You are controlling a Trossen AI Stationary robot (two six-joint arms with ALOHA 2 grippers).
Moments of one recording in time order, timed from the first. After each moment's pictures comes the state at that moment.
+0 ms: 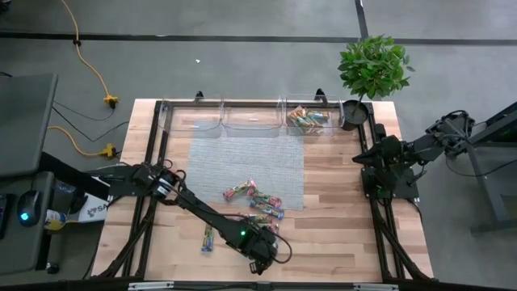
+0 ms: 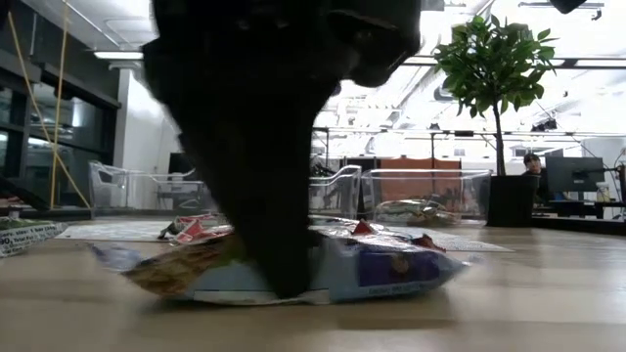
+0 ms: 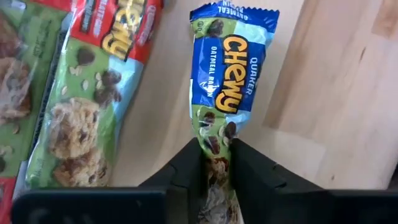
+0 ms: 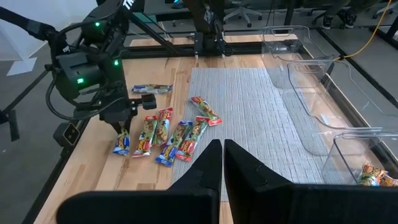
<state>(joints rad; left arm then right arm) -0.53 2.27 1.80 -0.79 -0.10 -0.82 0.58 0.50 0.99 -0.94 0.51 0.31</state>
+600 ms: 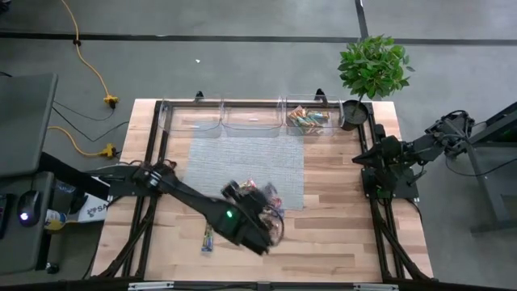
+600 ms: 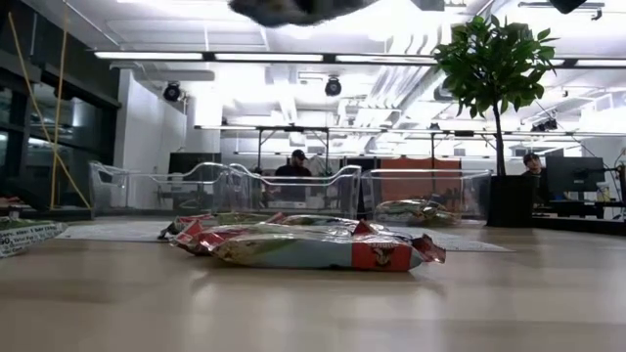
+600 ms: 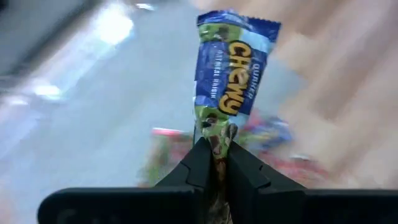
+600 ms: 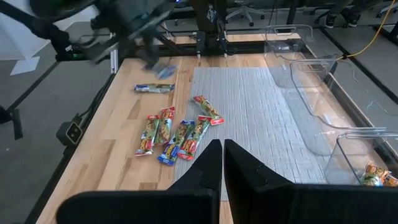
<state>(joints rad) -0.51 2.18 2.30 -1.57 -0.74 -1.18 0.58 0.50 0.99 -0.94 0.49 0.32</state>
